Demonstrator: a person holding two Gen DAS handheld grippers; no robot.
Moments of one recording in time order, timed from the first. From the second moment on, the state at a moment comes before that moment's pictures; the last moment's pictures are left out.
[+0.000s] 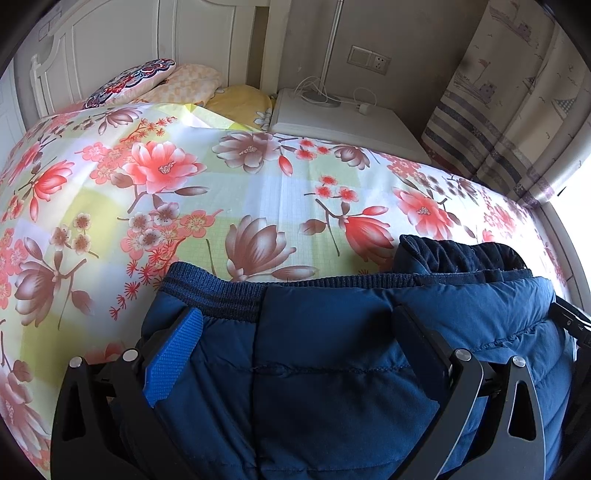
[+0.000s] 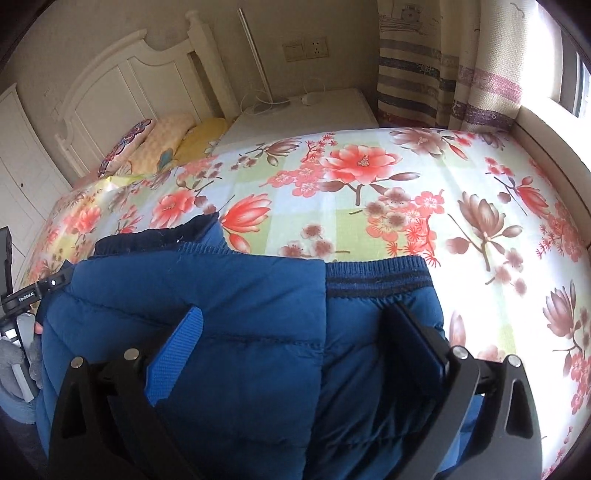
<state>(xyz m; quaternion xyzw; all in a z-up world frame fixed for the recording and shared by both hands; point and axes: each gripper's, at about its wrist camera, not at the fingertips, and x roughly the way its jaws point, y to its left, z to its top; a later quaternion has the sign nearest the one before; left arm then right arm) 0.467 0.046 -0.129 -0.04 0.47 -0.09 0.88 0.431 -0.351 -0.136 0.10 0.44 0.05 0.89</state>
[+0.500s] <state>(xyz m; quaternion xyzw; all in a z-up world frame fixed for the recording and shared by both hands) 0.382 -0.076 -0.123 0.14 0.44 -0.12 0.88 0.353 -0.179 -0.126 -0.14 0.42 0.13 0.89</state>
